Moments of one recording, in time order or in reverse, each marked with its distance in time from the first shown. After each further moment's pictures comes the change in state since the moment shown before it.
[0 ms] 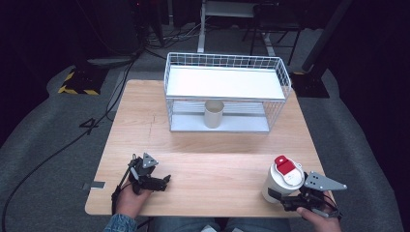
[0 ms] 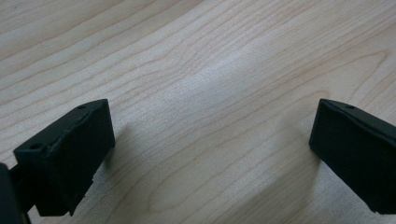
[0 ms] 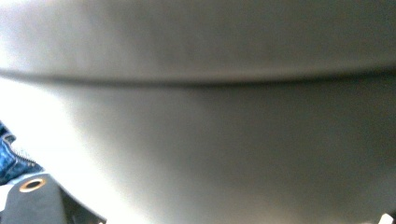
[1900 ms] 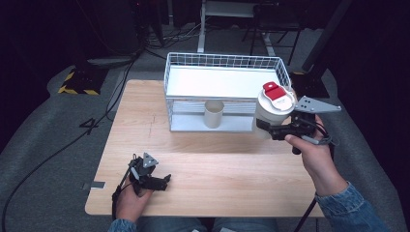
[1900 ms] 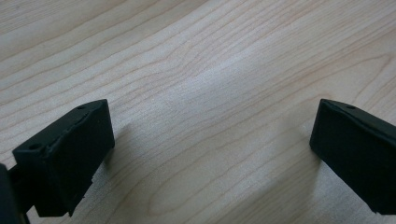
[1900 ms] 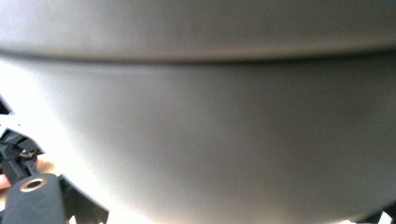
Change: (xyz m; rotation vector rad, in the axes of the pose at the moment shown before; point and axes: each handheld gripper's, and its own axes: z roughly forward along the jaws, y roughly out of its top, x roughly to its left) left arm -0.001 0.001 0.001 -0.004 0.014 -0.009; right arm -0.038 0.187 0.060 -0.054 -0.052 -0.085
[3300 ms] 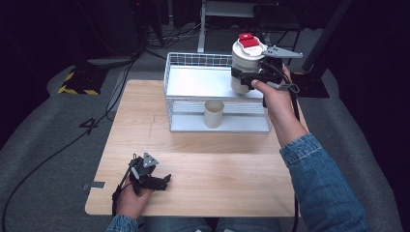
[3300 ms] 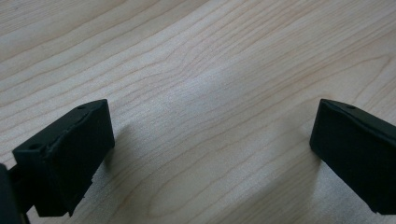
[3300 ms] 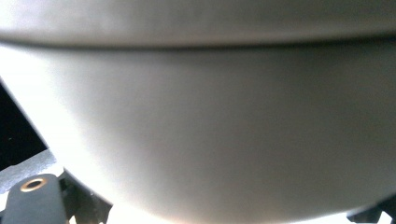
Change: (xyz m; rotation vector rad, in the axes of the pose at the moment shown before) left arm 0.000 0.001 0.000 0.001 -0.006 -0.002; right arm -0.040 0.085 0.113 -0.032 -0.152 0.063
